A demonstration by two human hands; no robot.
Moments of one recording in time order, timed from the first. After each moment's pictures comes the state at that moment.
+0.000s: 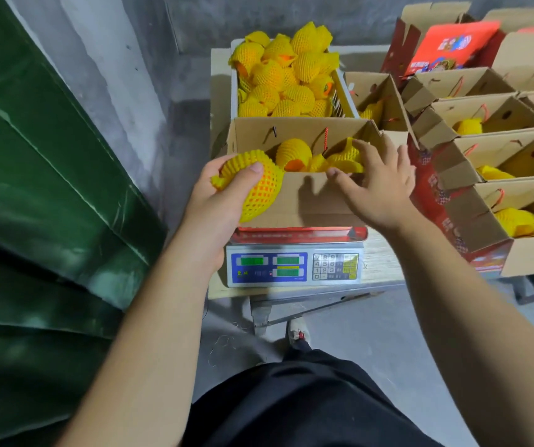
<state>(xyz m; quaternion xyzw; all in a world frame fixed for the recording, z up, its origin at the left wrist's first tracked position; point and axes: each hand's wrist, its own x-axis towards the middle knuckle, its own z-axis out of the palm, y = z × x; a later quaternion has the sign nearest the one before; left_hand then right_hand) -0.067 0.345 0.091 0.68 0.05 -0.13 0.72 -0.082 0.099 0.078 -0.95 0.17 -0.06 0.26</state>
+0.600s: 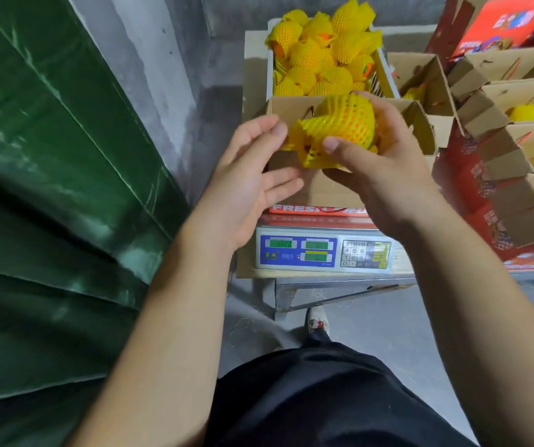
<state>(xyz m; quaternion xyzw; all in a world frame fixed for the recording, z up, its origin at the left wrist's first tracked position) -0.083 0.365 0.116 0.55 -0.01 -0.19 0.81 -0.101 0.174 0.107 -0.66 0.03 -0.06 0.74</state>
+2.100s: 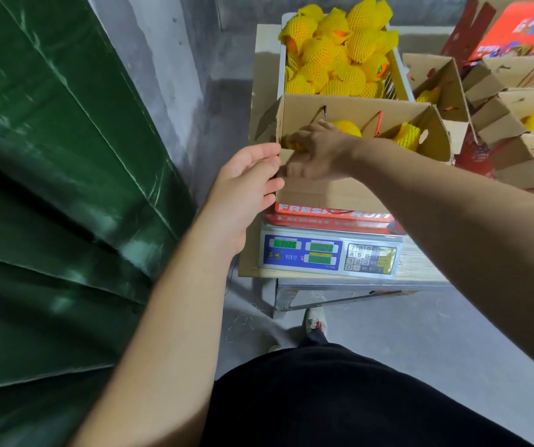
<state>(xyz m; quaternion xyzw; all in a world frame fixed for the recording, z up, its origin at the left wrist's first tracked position) -0.078 0.375 0.092 0.68 0.08 -0.14 0.72 0.015 0.201 0.088 -0.98 -0.11 0.16 0.05</state>
